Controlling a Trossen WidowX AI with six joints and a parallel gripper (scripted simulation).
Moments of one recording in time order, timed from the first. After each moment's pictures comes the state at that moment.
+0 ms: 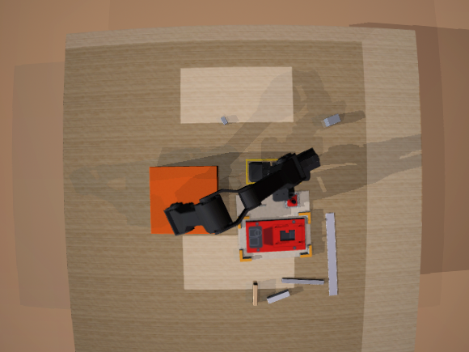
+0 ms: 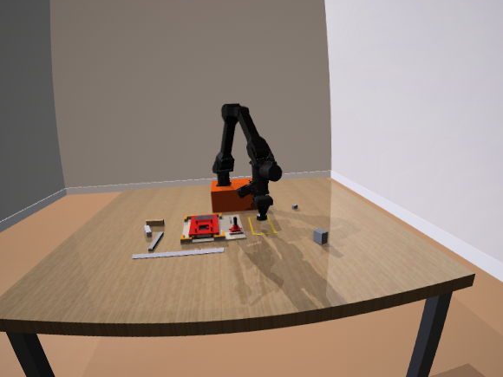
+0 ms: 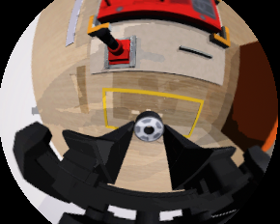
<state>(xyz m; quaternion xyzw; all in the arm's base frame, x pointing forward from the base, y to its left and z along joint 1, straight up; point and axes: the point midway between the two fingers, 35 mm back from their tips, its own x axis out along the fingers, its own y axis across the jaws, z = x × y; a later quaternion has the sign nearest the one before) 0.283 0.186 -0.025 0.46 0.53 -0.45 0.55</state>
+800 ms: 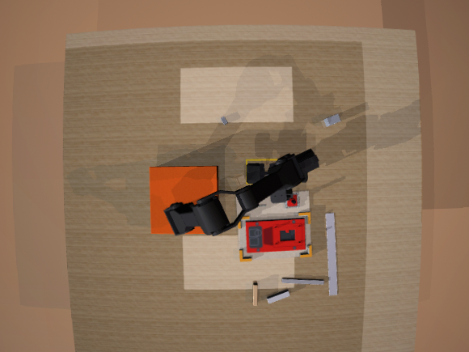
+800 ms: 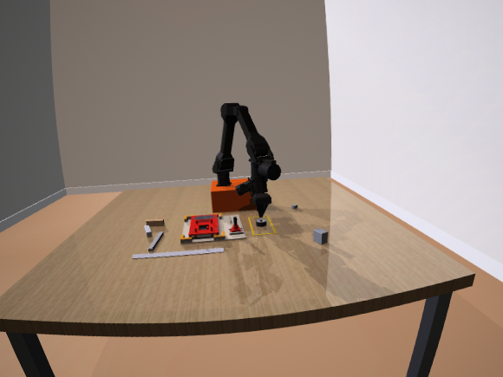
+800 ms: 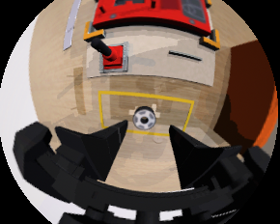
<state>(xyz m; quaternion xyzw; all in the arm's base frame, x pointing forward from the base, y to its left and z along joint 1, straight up) 0.273 0.179 -0.017 0.45 0.54 -0.46 0.54</state>
